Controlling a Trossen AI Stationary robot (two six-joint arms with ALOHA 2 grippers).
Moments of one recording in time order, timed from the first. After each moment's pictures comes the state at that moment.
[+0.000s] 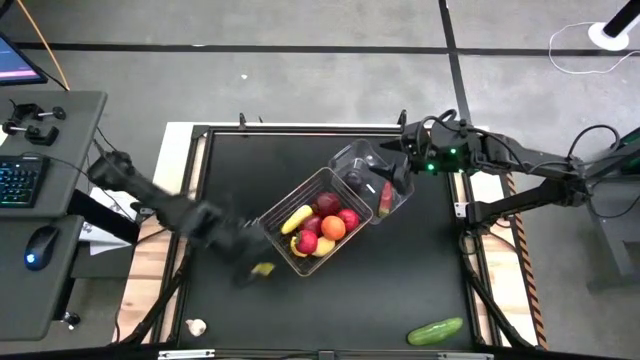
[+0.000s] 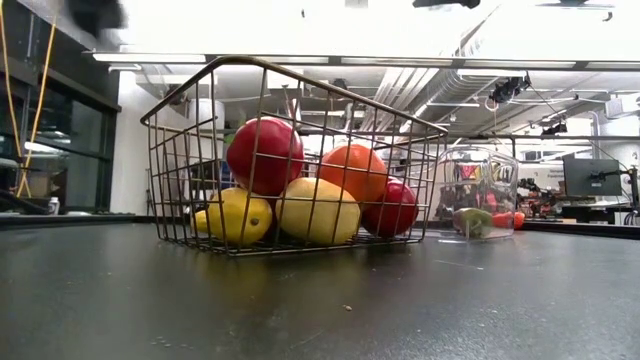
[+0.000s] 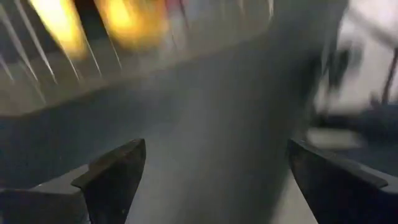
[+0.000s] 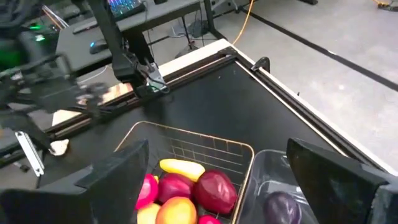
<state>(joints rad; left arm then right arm) -0.48 1.34 1.19 -0.97 -0.04 -0.88 -0.08 1.12 1.35 -0.68 0.19 0.33</state>
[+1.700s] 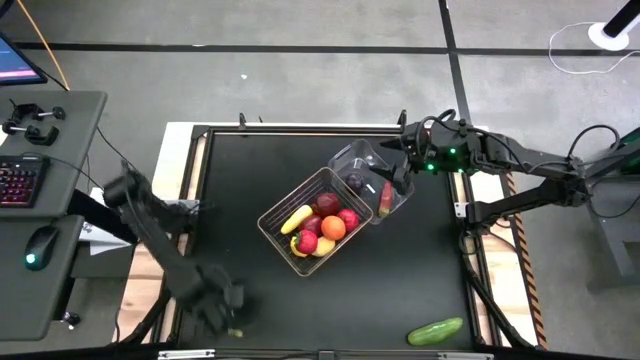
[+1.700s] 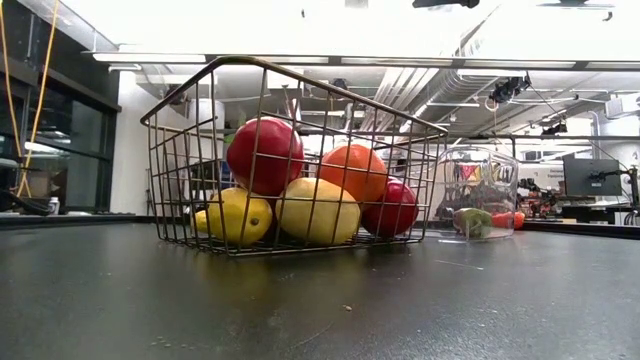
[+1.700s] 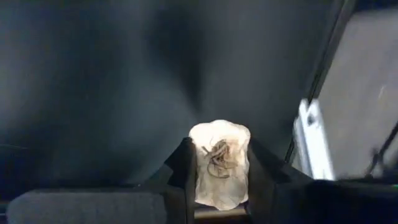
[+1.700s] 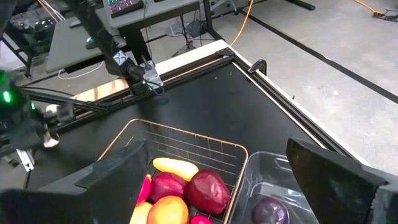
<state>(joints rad) -0.90 1.64 1.16 -1.02 0.21 -0.97 -0.08 1.12 1.35 -0.68 0.20 0.29</state>
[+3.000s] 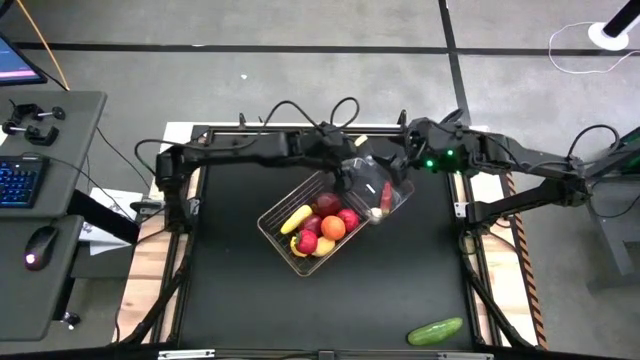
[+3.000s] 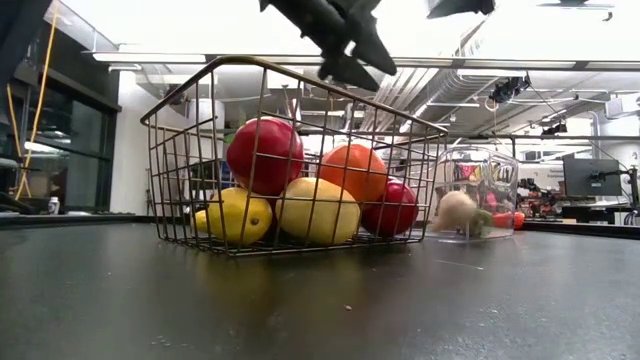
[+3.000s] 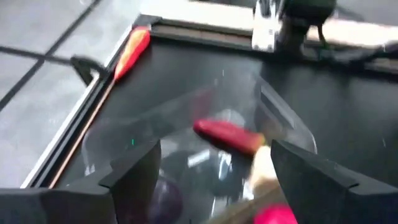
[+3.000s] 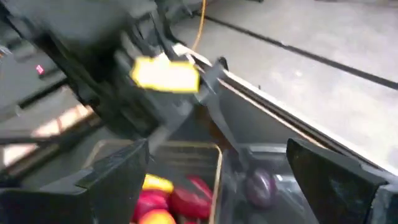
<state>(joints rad) 0.19 1.88 1.70 -0.44 -0.06 0.00 -0.08 1.12 1.35 -0.74 0.37 0.47</state>
